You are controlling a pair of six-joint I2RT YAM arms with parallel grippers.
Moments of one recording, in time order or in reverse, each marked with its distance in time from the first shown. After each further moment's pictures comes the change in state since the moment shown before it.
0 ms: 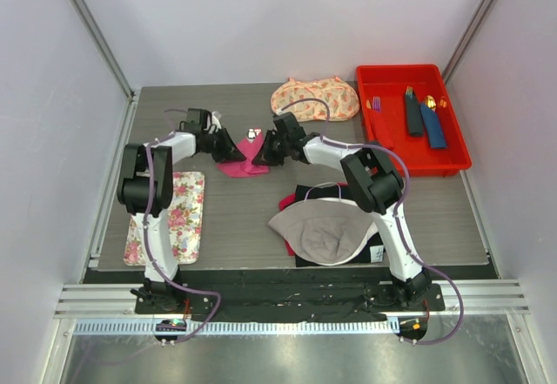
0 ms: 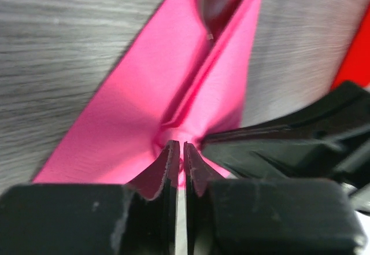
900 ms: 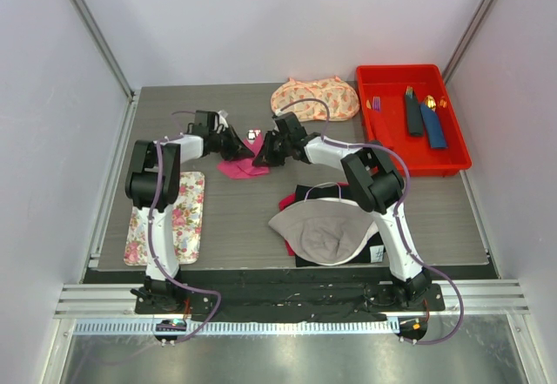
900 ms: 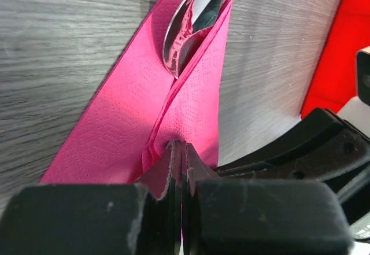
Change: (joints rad) left arm -0.033 0.071 -0.001 0.202 0.045 -0.122; right arm -0.002 0.000 -0.007 0.005 -0.060 -0.026
